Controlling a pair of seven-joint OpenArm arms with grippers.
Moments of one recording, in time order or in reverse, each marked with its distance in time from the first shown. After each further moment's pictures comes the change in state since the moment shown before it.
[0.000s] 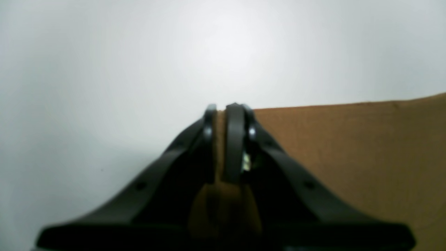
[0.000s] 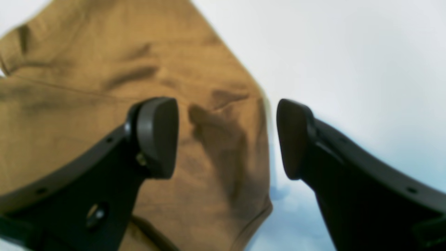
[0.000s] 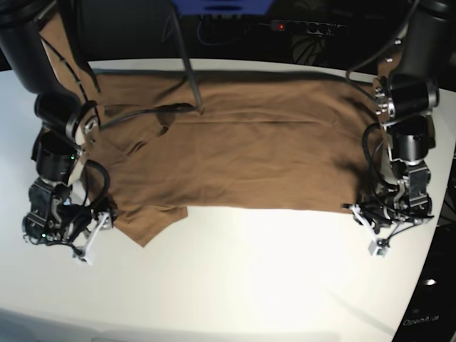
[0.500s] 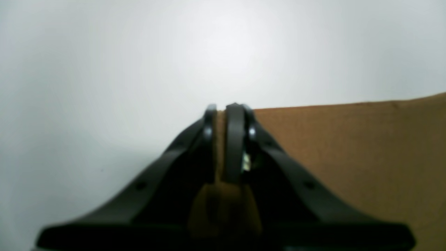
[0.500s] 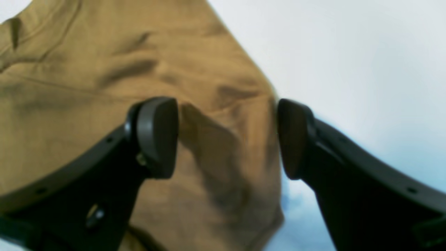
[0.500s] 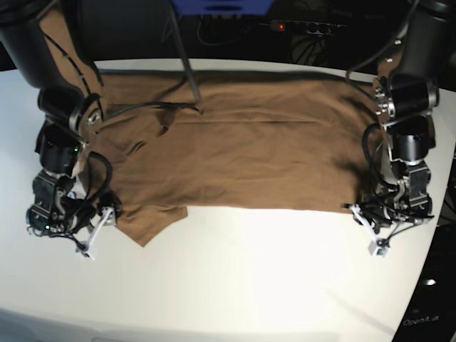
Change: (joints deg) left arm 0.0 0.0 -0.2 0.0 0.0 0.0 0.0; right arm -2.5 -0.7 0.0 0.1 0.4 0.0 3.4
